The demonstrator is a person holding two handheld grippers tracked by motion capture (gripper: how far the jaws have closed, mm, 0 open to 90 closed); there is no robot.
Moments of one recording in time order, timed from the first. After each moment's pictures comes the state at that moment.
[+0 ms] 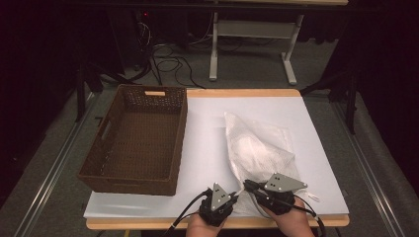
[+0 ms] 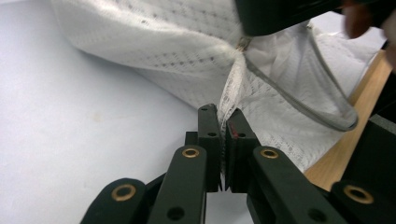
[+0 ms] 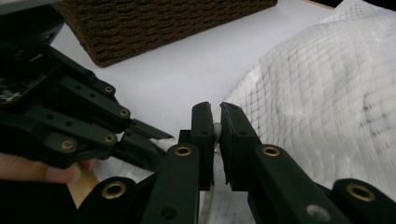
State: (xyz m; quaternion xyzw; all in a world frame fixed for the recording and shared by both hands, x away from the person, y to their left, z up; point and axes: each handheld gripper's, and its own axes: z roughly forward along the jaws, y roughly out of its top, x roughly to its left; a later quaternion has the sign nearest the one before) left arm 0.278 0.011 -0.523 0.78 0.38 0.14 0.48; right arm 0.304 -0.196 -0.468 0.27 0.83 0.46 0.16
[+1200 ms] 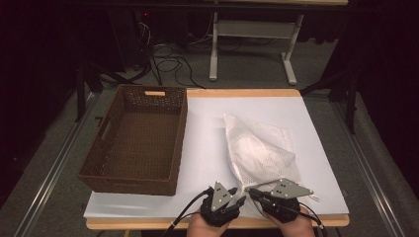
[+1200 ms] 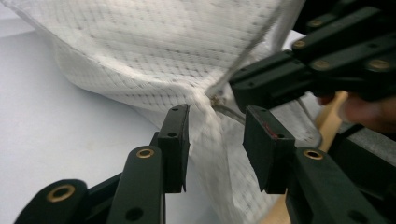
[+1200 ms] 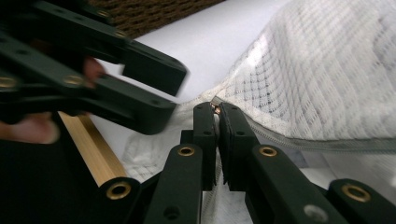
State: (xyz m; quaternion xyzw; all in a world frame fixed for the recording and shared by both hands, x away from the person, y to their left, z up) left arm 0.276 0.007 -0.498 0.77 0.36 0.13 0.50; right arm 0.291 -0.211 -0.482 0.30 0.83 0.45 0.13
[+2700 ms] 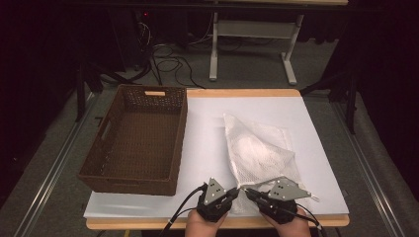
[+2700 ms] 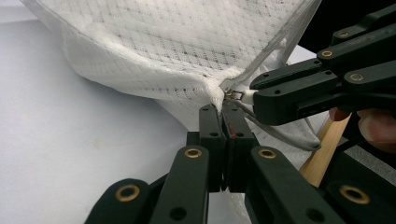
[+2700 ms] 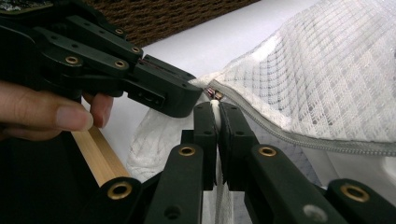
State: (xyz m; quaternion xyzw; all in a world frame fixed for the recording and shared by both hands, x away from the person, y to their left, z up) left arm 0.281 0.021 -0.501 0.75 0.38 0.11 0.53; right arm 0.288 -0.204 -0.481 0.29 0.83 0.46 0.14
